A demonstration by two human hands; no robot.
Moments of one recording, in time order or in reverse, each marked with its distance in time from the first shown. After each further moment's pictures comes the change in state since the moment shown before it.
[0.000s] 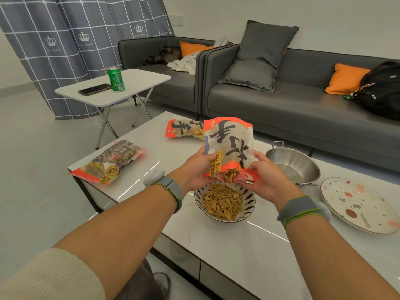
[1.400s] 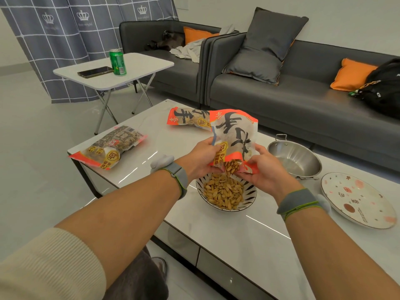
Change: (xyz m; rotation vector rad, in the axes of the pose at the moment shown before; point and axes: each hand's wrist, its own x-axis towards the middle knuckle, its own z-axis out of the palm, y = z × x) left_hand 0.003 -0.003 0.005 0.205 0.102 0.020; right_hand 0.004 0.010 0.008 -0.024 0.016 0.002
